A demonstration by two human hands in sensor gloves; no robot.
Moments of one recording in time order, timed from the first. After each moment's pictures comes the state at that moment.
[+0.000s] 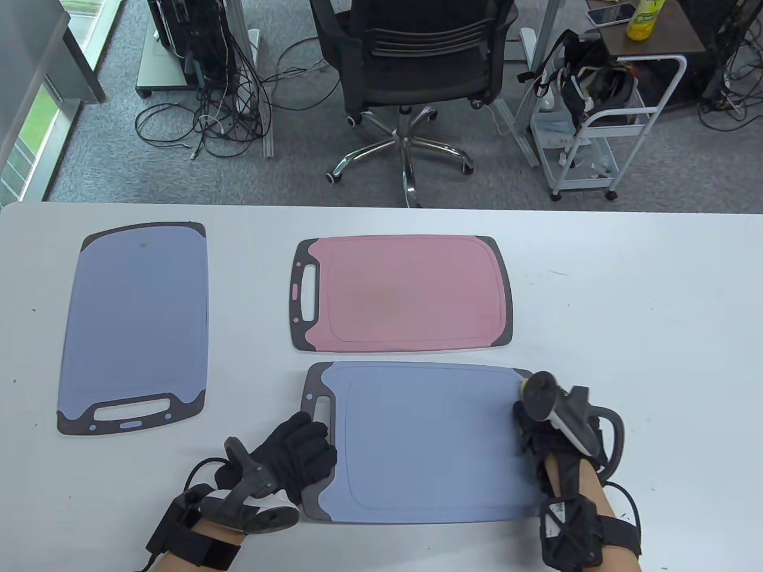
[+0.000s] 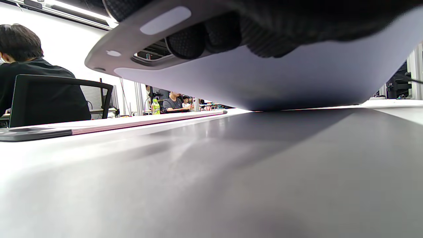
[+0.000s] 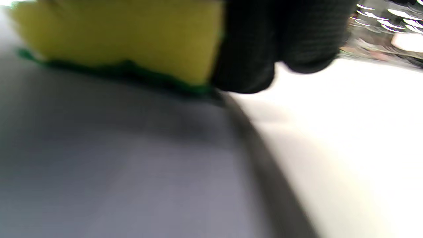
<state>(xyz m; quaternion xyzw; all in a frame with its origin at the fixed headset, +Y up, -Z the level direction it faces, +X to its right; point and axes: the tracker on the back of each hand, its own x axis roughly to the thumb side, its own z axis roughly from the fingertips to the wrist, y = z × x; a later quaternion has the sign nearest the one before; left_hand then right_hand) -0.172 -0.765 -0.143 0.14 -0.44 0.00 0.89 0.202 -0.765 -0.249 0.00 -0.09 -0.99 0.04</state>
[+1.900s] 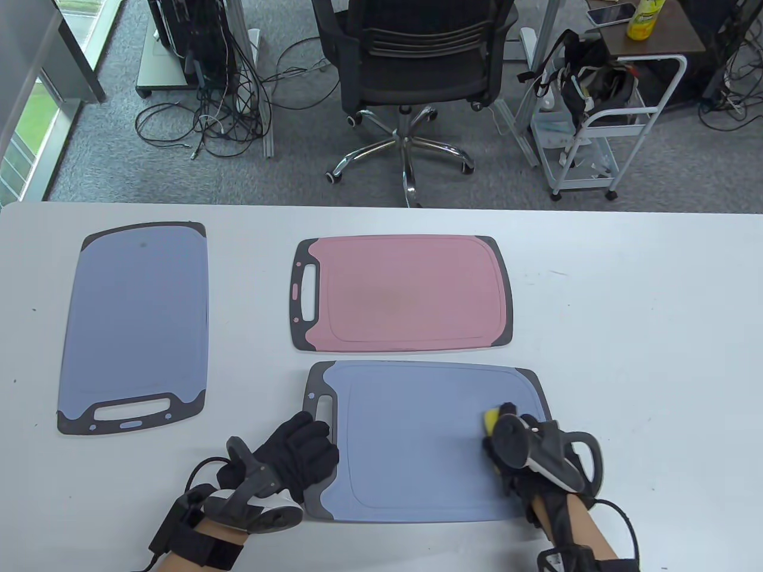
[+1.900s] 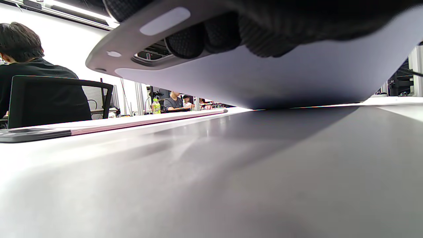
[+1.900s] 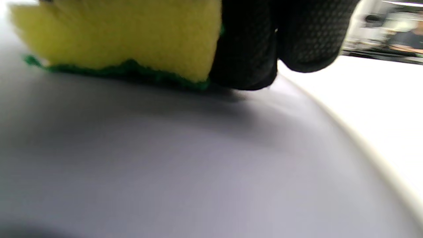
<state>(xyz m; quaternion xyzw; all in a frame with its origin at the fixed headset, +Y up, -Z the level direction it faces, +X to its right) -0.169 -0.766 -0.144 0.14 -0.44 -0.01 0.89 0.163 -0.759 -0.195 -0.11 -0.08 -0.99 0.02</state>
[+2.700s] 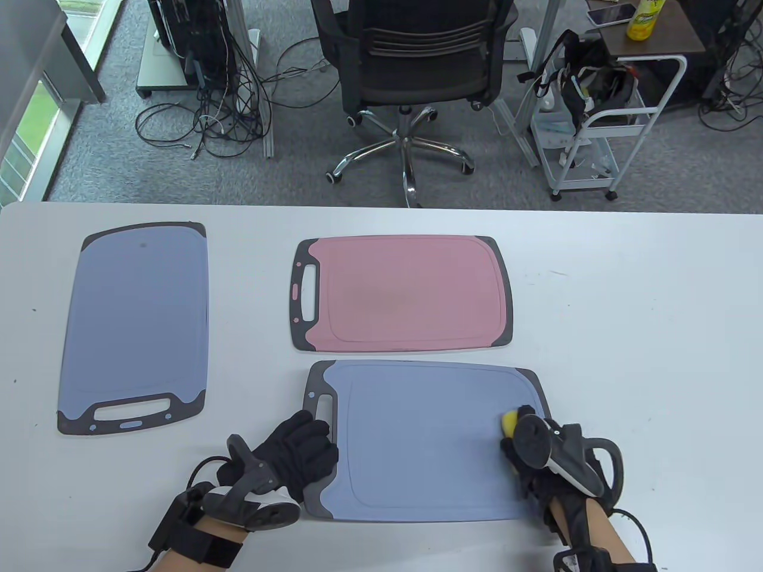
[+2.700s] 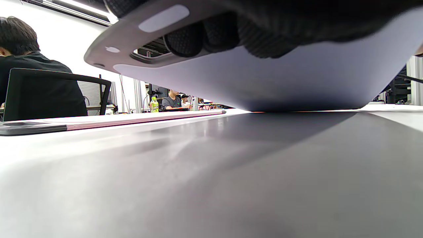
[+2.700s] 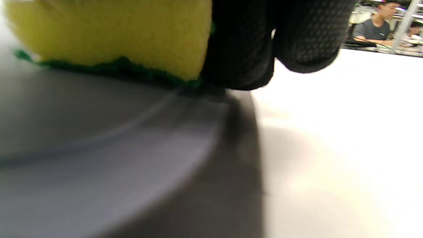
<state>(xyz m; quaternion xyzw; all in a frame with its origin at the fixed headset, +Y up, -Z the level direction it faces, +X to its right) -0.171 -0.766 -0.147 0.13 -0.44 0.01 0.89 0.236 -0.770 -0.196 0.01 -0.09 -1.00 0.00</state>
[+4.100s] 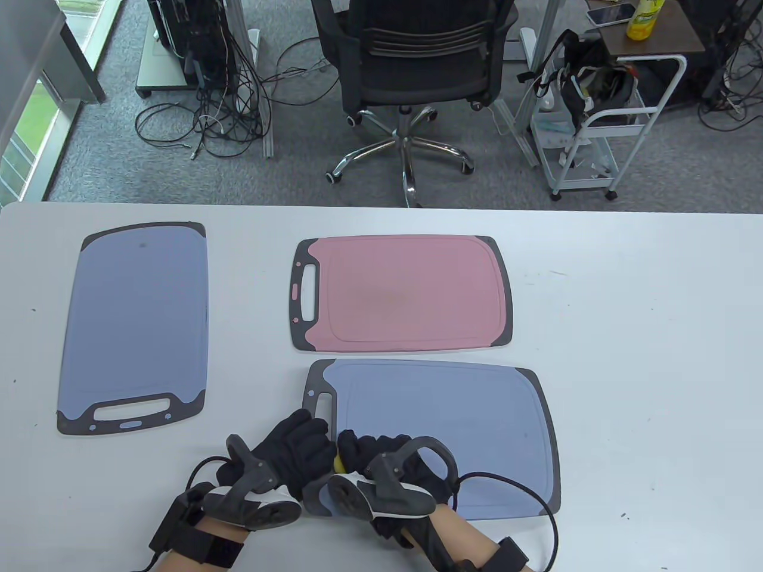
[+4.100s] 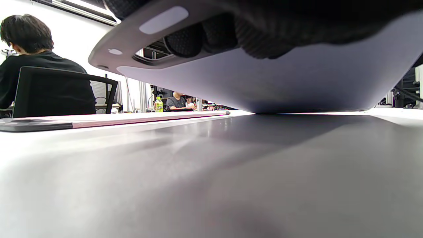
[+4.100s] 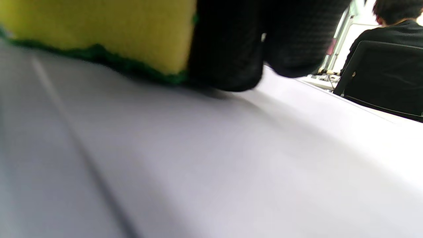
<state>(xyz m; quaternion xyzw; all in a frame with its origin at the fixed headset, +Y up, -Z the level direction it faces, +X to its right) -0.173 -0.767 -0.150 0.13 -0.43 0.02 0.89 0.001 -0.732 -0.155 -0.33 -0.02 -0.94 0.06</state>
